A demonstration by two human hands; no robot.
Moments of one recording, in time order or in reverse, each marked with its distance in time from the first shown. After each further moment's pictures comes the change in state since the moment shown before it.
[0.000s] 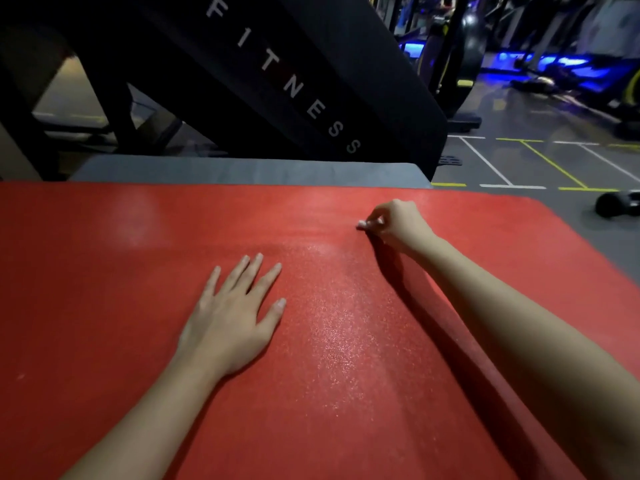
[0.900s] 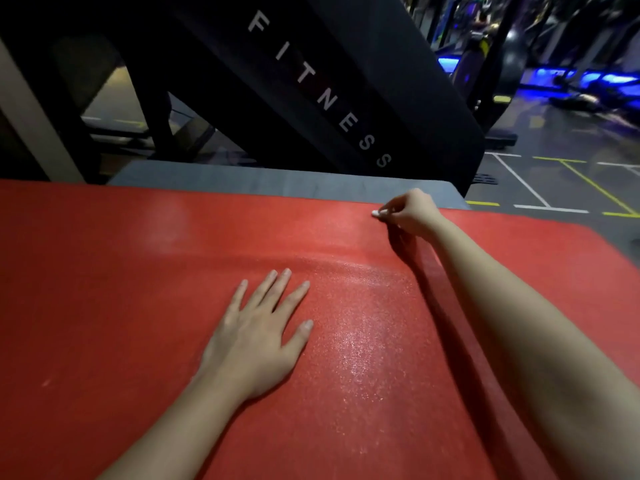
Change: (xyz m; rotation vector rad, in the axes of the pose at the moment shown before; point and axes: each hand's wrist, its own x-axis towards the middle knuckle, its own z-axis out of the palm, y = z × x) left_hand 0.000 0.000 -0.004 -0.050 0.012 0.002; right_hand 0.085 -0.008 0.008 0.173 -0.080 0.081
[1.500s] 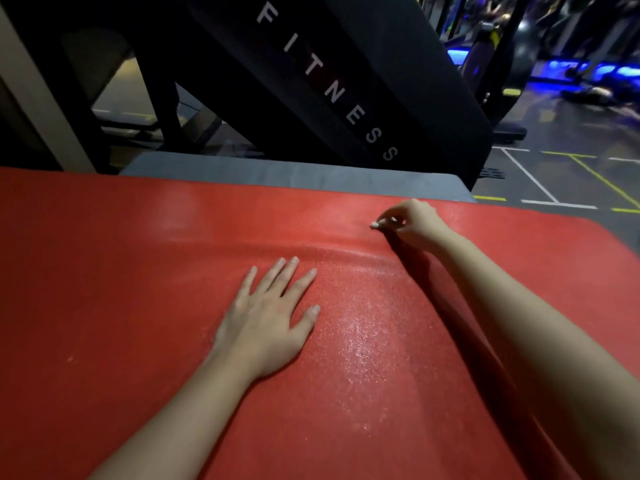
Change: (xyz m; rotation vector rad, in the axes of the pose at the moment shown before) left_hand 0.001 -0.001 0.000 0.007 -0.009 -0.012; right_hand -0.040 -0.005 0.012 -0.217 -0.043 -0.168
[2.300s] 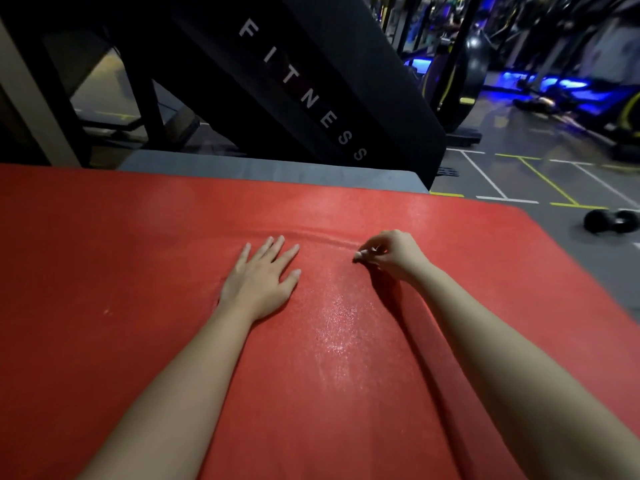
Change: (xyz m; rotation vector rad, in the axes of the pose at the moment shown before) left_hand -0.003 0.000 -0.003 -0.008 -0.025 0.008; right_hand -0.142 -0.037 -0.017 0.091 -0.019 -0.005
